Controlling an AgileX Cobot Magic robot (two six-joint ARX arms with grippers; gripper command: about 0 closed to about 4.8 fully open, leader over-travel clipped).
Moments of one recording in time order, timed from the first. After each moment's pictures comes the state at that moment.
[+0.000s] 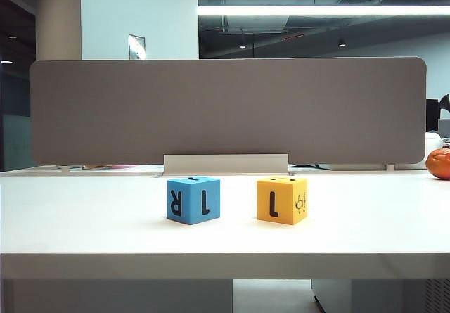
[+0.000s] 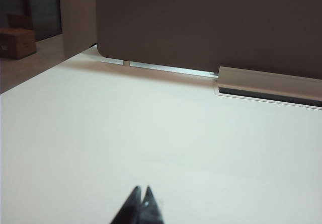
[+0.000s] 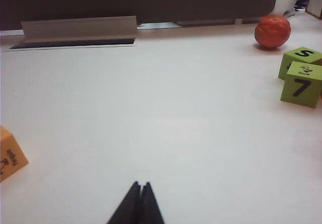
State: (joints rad) left arm 0.07 0.00 0.00 0.05 -0.03 -0.09; right arm 0.03 0.00 0.01 -0.11 0.02 0.05
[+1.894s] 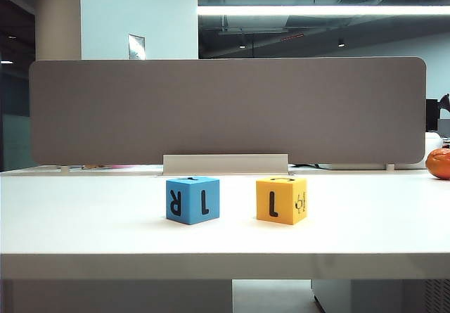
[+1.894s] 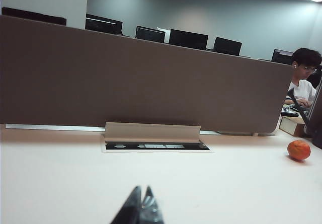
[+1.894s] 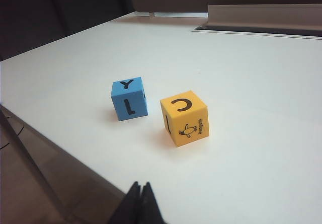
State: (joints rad) left arm 0.07 0.11 0.30 0.06 0.37 -0.22; right arm 0.03 0.00 0.01 -0.12 -0.62 0.06
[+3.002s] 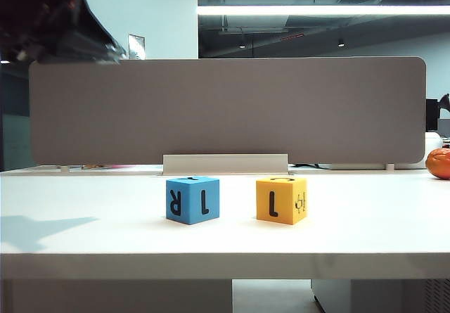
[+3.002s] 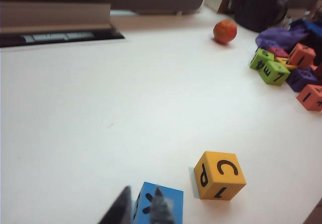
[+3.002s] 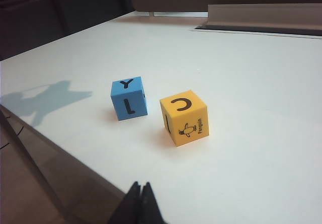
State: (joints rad) left arm -0.28 1.12 0.64 0.24 0.45 -0.13; right arm 0.03 0.00 0.01 -0.12 -0.62 0.06
